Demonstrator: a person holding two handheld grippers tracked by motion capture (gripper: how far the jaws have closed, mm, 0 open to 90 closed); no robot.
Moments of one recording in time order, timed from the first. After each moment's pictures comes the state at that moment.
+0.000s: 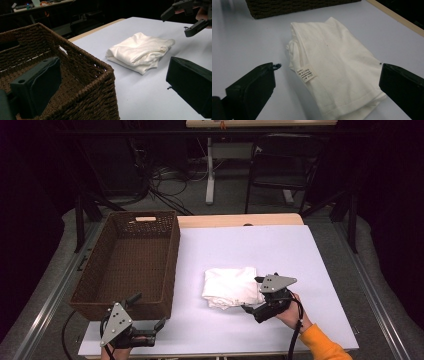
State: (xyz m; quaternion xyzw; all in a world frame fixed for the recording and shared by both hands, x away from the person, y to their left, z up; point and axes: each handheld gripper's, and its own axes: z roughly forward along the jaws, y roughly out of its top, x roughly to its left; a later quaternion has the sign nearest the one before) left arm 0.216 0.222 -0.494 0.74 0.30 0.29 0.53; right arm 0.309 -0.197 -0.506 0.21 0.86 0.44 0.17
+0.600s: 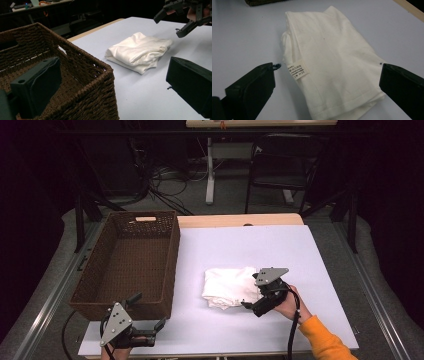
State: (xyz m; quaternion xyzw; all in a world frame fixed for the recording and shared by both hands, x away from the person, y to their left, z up) left arm 0.216 0.222 -0.495 0.74 0.30 0.28 0.53; right arm 0.332 -0.192 -0.503 0.20 0.88 0.40 0.15
